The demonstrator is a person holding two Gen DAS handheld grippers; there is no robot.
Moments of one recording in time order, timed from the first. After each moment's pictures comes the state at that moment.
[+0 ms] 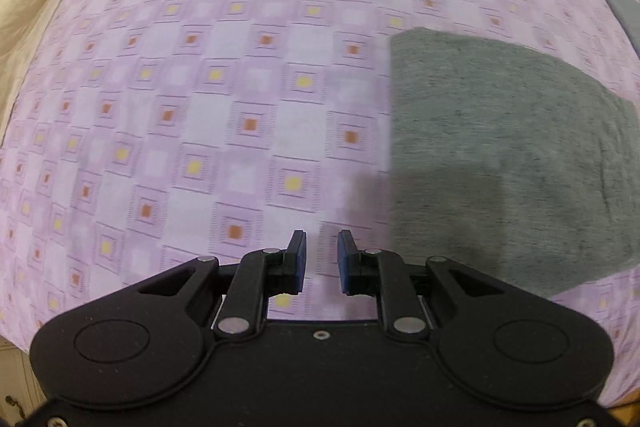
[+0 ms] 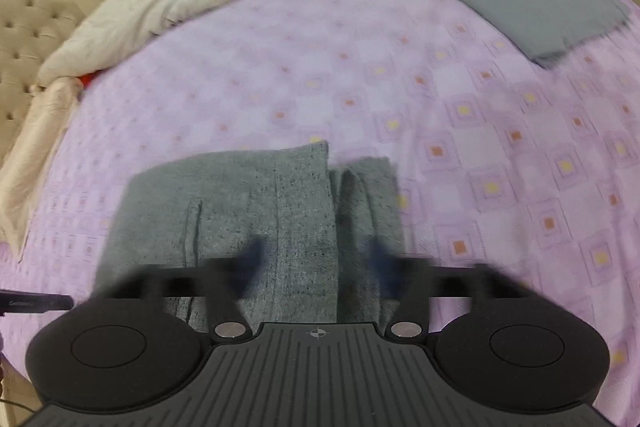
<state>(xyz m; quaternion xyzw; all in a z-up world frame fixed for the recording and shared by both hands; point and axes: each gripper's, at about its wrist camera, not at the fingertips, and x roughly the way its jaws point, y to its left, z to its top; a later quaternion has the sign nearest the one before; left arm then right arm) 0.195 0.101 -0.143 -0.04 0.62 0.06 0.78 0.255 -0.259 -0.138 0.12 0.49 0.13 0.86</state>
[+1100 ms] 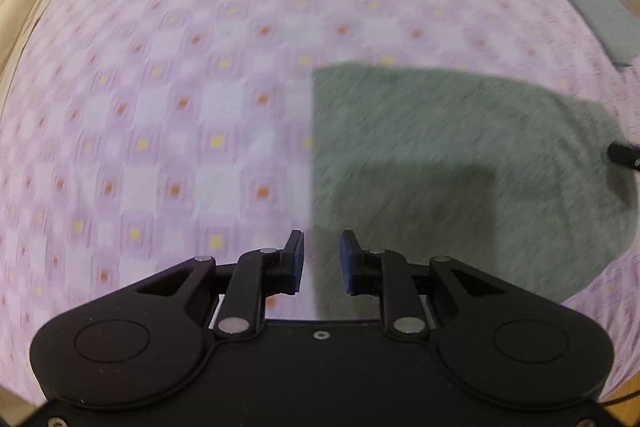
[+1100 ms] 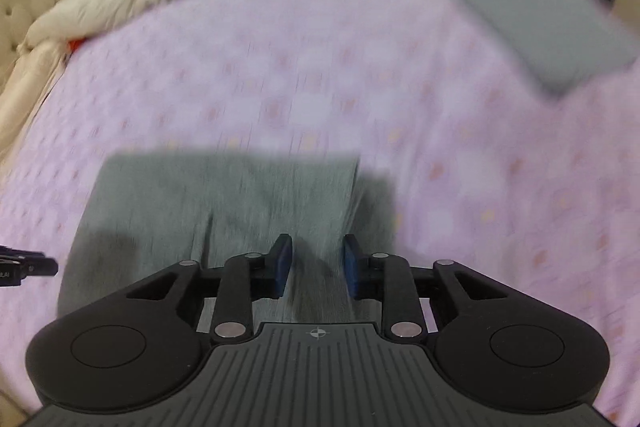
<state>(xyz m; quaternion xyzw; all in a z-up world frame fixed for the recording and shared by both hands) 0.237 0.048 -0.131 0.00 0.60 -0.01 0.80 0.253 -0.237 -0.112 0.03 0.46 0.10 0.88</state>
